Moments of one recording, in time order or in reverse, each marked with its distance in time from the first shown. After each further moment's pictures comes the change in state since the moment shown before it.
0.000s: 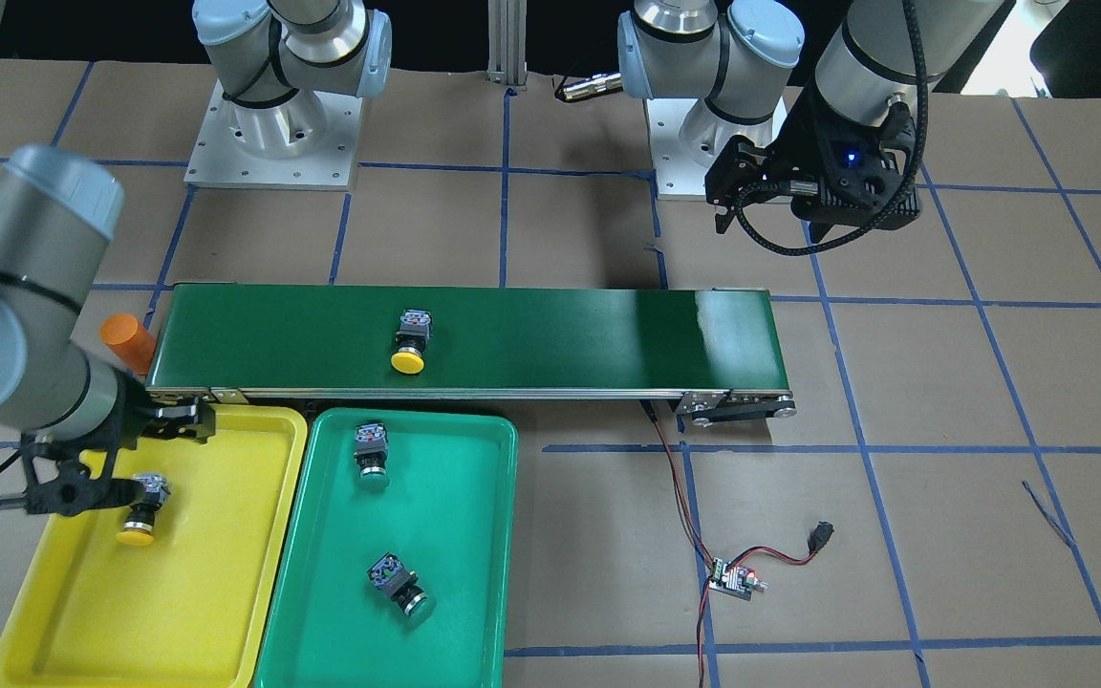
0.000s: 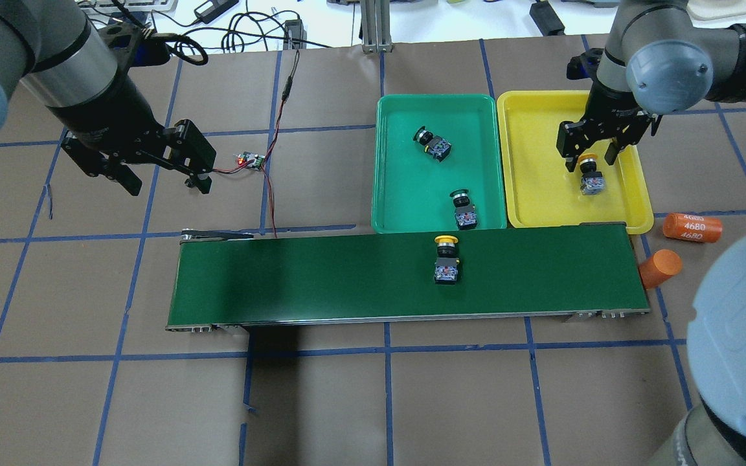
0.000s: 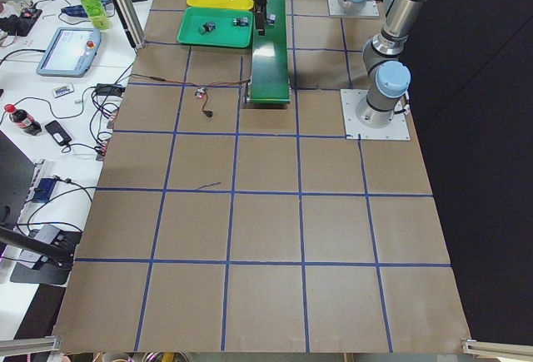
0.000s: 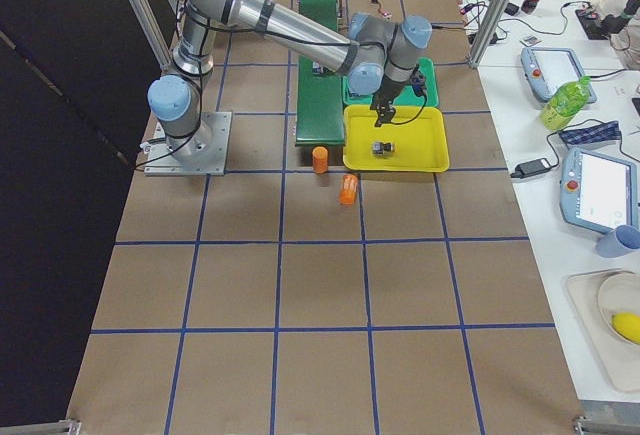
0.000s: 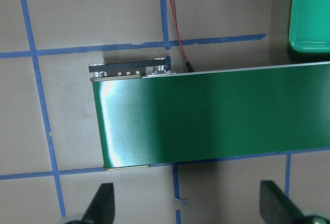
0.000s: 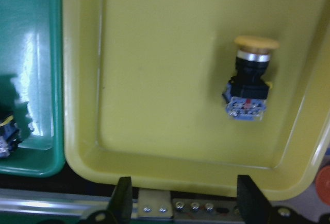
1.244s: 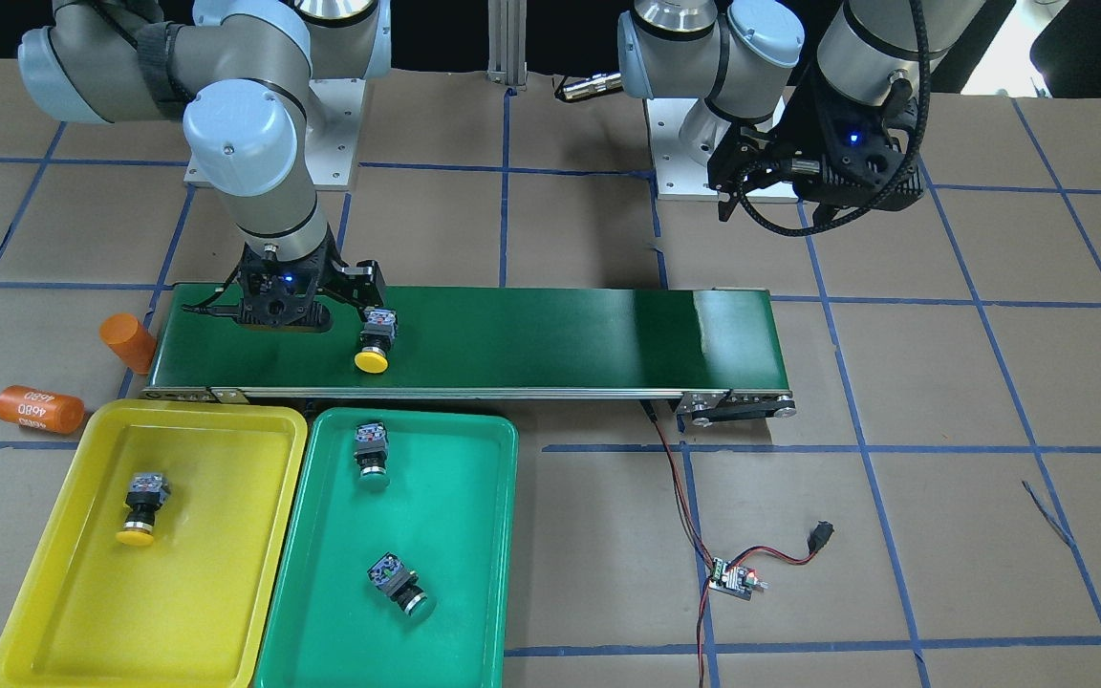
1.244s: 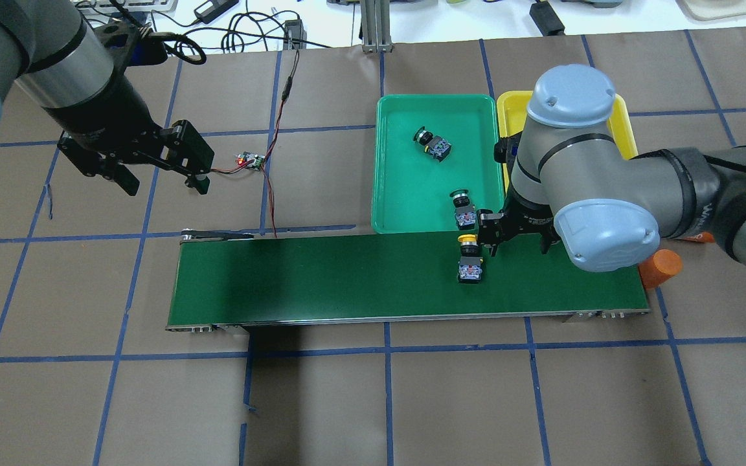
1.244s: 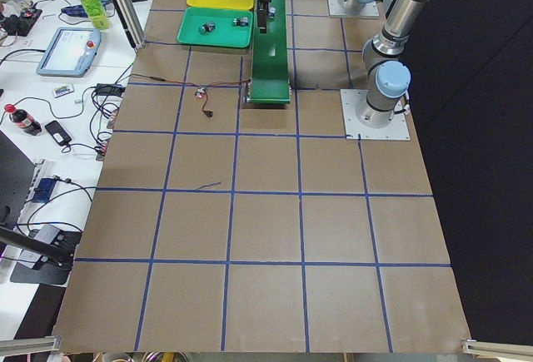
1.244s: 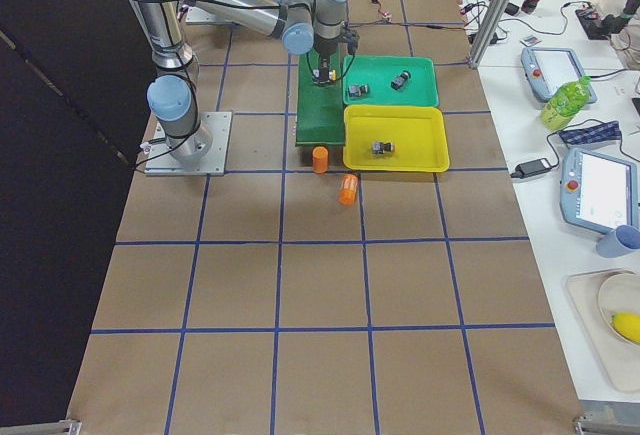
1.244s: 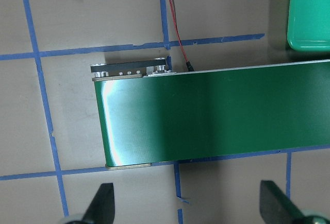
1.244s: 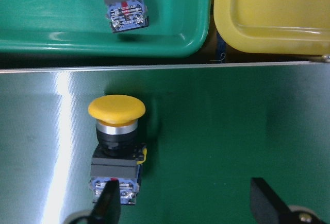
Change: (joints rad) left arm 0.000 0.028 -0.008 -0.002 0.009 0.013; right arm 0.226 -0.298 0.424 -0.210 0.057 0.326
